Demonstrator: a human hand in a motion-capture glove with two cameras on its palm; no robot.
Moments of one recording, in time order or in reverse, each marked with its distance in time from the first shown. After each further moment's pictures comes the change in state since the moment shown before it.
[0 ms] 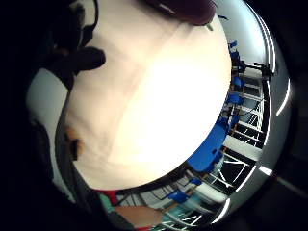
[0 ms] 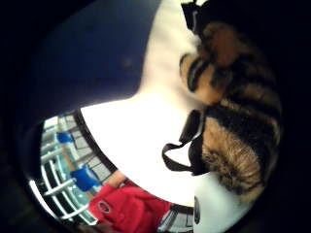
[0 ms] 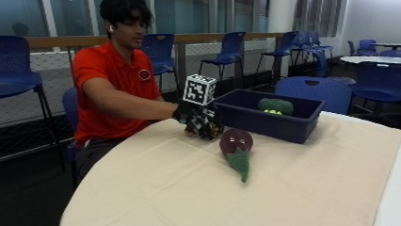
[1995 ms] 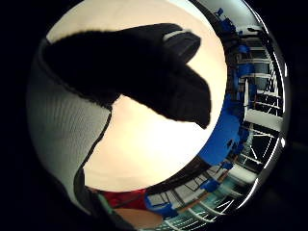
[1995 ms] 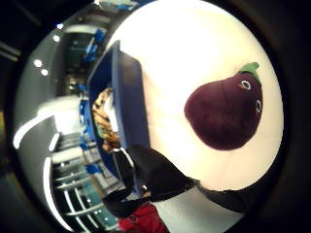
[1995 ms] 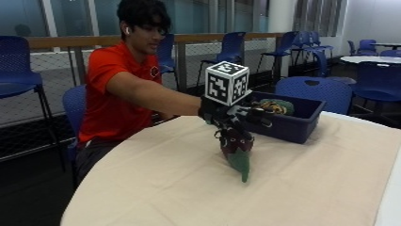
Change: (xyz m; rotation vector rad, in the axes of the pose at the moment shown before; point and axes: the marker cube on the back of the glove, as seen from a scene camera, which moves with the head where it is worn) arm 0.130 -0.124 -0.085 0.067 -0.234 0.326
